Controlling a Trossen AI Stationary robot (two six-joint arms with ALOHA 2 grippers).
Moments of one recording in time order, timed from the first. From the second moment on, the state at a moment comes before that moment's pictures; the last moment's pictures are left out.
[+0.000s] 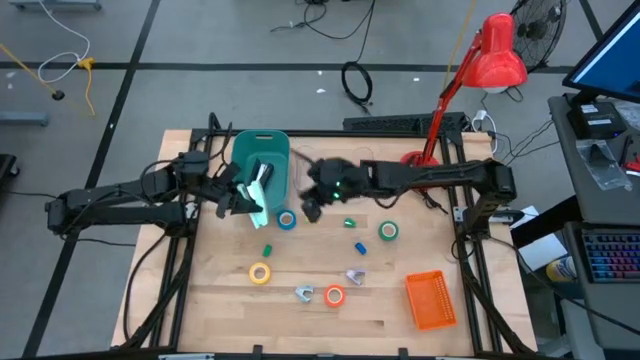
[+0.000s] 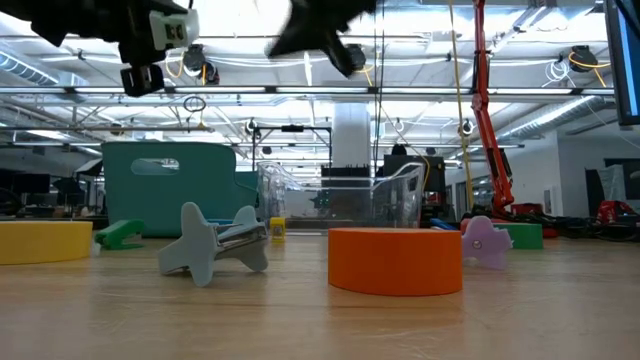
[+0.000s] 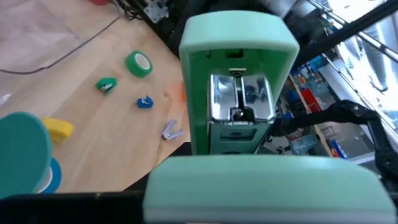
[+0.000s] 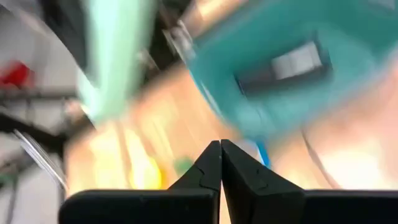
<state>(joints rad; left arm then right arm) 0.30 0.68 0.54 -0.13 0.56 -0.77 -0.03 1.75 1.54 -0.40 0.05 0.59</state>
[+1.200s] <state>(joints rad) 0.71 1.23 0.95 -0.64 0.41 -0.46 0.00 1.04 0.45 0.41 0.03 0.87</state>
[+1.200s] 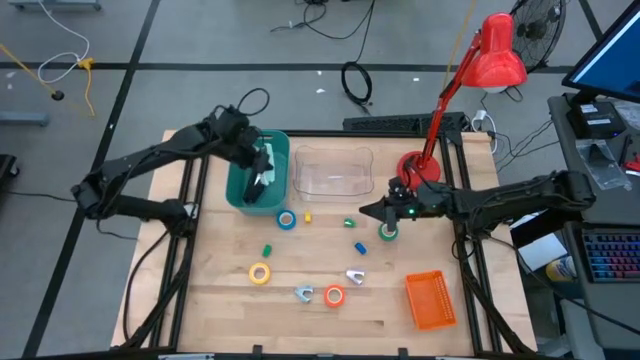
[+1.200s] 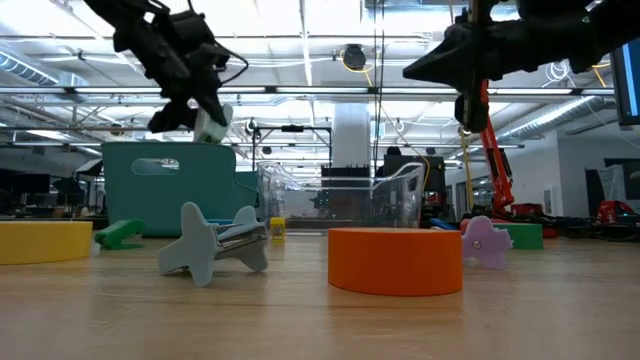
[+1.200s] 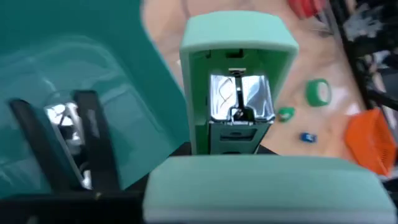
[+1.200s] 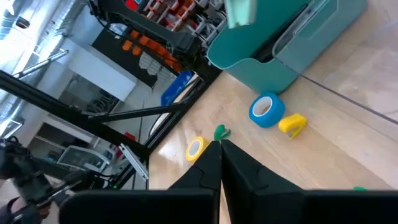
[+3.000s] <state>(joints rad) 0.84 1.75 1.01 -0.82 0.64 -0.10 0.01 1.04 0.45 0.42 0.06 0.89</state>
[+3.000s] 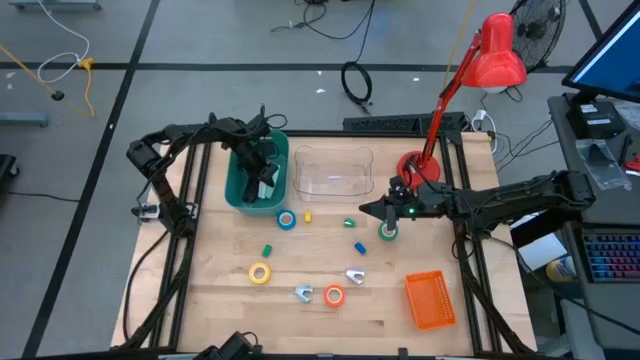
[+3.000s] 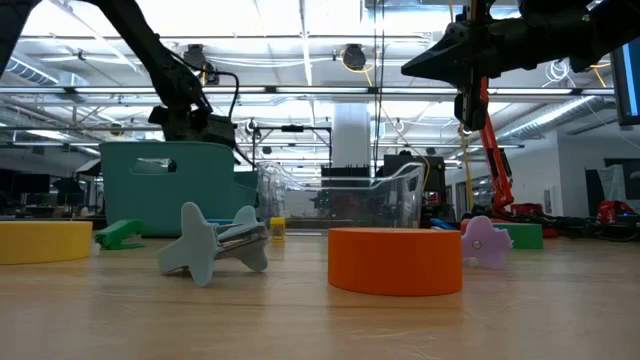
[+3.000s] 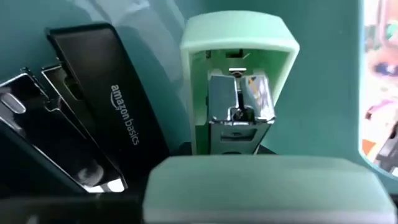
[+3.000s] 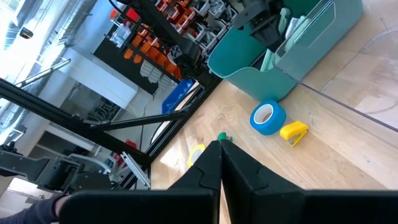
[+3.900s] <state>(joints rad) 0.86 1.75 1.21 -1.04 0.40 -0.10 0.01 1.04 0.45 0.42 0.08 0.90</state>
